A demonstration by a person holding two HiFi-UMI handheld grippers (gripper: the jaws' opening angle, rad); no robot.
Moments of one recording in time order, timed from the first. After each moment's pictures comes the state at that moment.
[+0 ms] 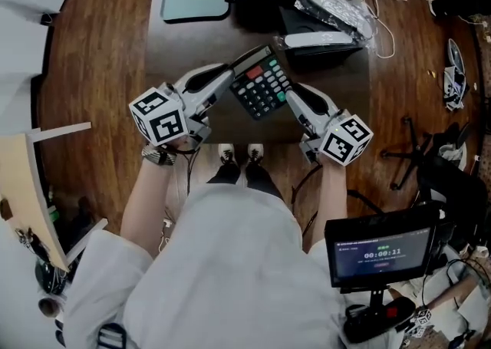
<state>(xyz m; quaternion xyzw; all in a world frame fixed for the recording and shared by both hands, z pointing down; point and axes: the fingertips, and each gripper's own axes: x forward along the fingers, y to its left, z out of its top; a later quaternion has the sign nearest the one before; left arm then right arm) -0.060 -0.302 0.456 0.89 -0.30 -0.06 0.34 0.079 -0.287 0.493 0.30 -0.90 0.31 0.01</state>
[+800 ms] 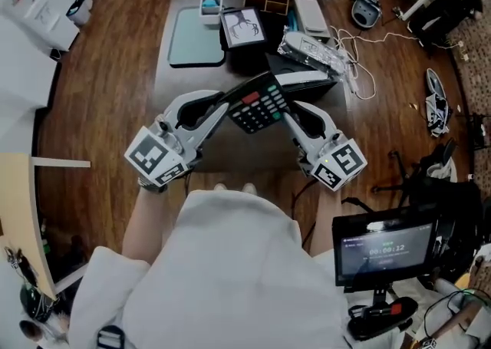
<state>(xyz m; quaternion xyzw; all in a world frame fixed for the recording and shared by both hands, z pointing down) -0.058 -0.235 0.306 0.95 -0.30 -0.05 -0.02 0.068 -0.253 0.357 0.30 -0.95 0.06 -0.02</state>
